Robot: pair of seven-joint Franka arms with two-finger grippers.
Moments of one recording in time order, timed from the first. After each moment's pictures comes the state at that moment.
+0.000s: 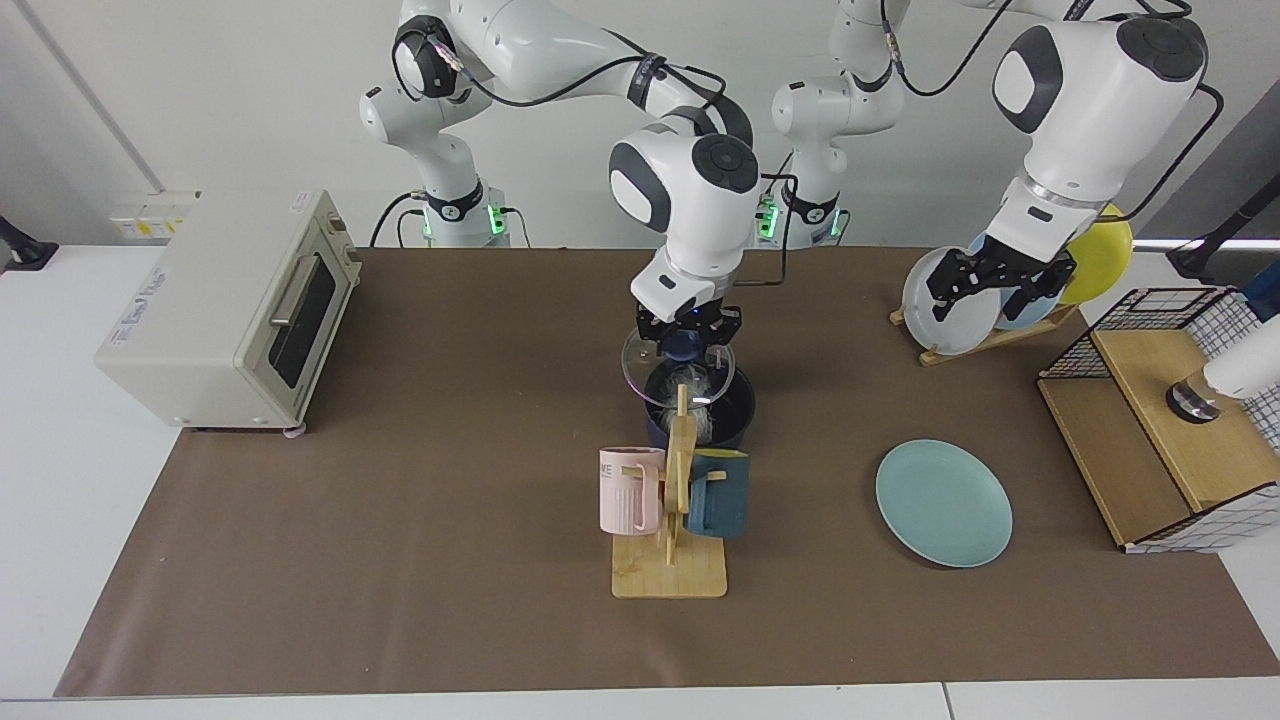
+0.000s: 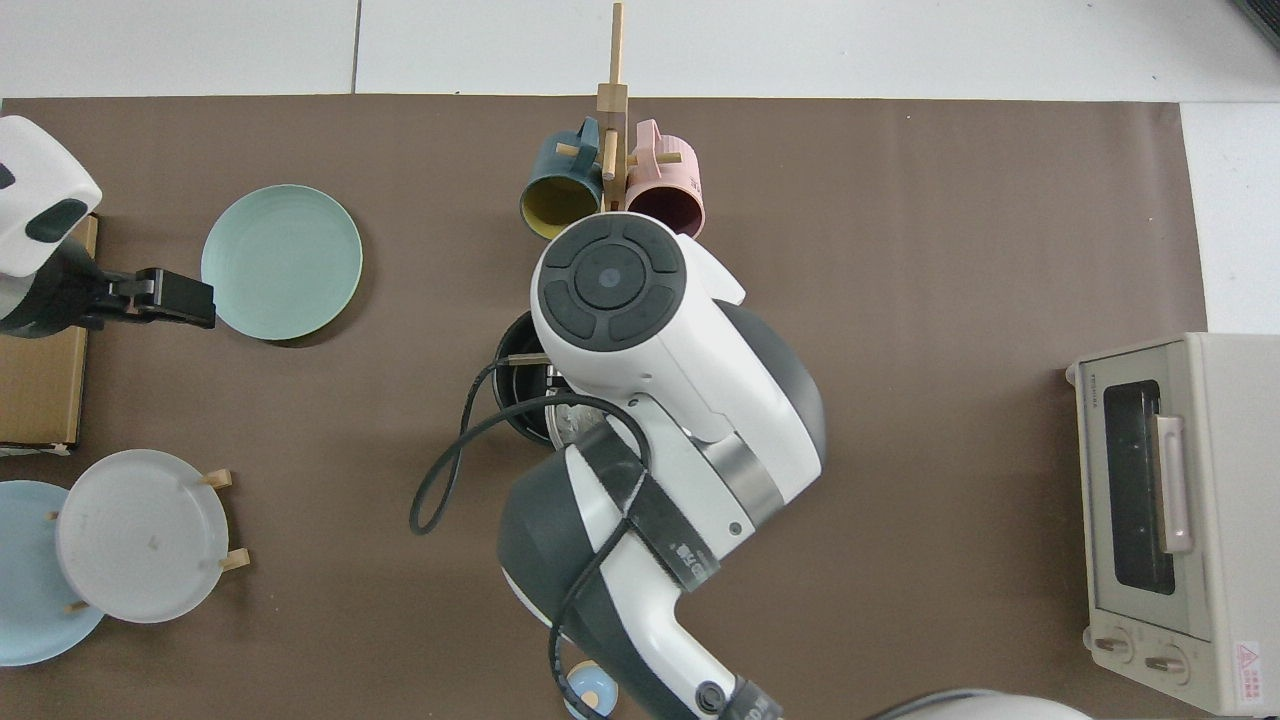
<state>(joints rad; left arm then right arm) 0.07 0.07 -0.10 -1.60 0.01 1.70 0.01 0.61 0.61 0.07 -1.15 -0.04 1.68 0.76</state>
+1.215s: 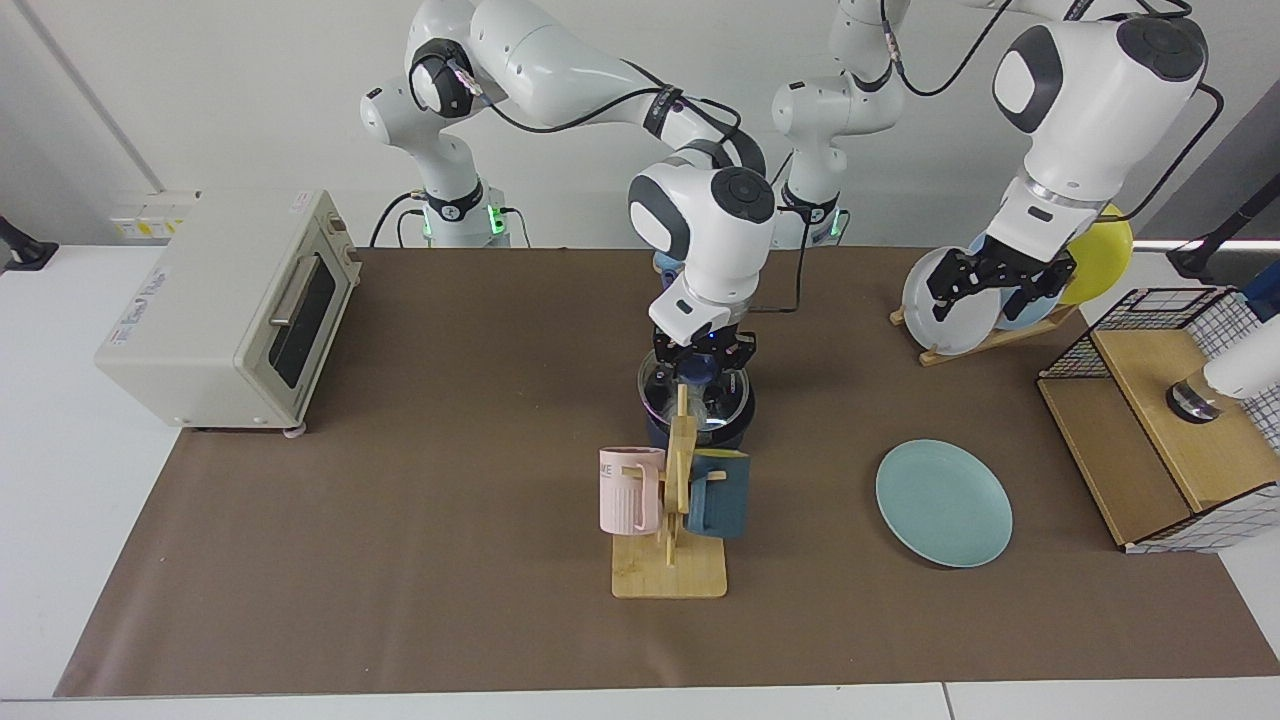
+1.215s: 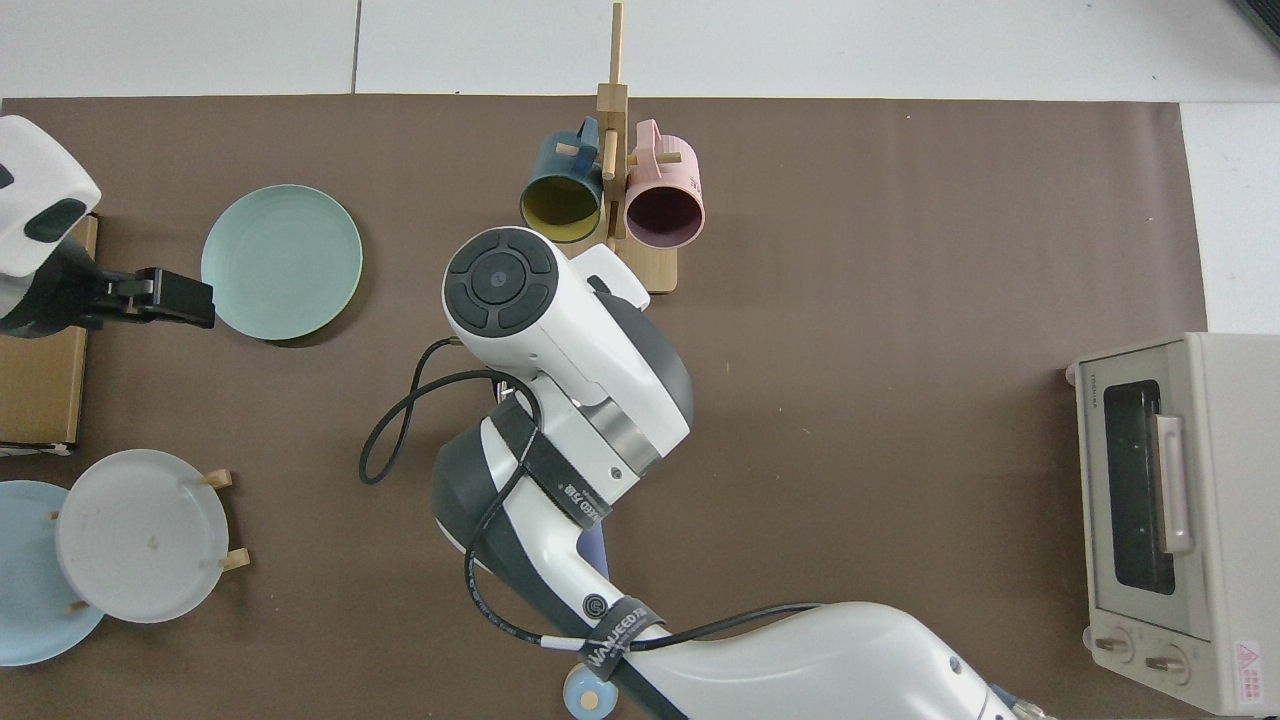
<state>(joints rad) 0.07 0.07 -0.10 -1.60 0.01 1.70 0.01 0.65 0.68 0.03 -1.10 -0.04 1.74 0.81</state>
